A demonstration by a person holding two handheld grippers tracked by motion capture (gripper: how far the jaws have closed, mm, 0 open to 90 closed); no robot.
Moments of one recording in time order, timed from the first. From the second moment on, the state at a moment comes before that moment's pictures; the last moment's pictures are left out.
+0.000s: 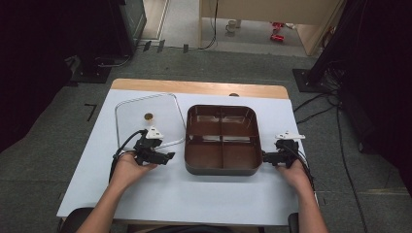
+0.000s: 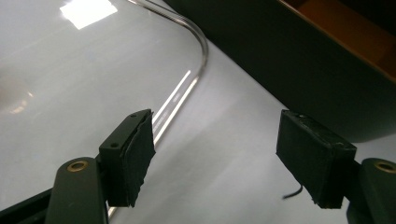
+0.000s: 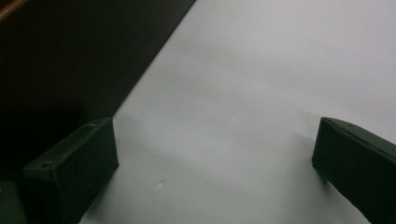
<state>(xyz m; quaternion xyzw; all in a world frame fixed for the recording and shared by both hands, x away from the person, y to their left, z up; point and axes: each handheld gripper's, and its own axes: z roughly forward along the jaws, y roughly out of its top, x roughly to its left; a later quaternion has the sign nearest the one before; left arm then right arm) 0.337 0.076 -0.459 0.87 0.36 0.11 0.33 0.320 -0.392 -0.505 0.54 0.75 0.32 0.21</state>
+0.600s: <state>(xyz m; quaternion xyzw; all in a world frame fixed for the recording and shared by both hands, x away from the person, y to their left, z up) 0.381 0.100 -0.452 0.85 0.39 0.13 0.34 0.320 -0.392 -0.505 0.54 0.75 0.32 0.21</state>
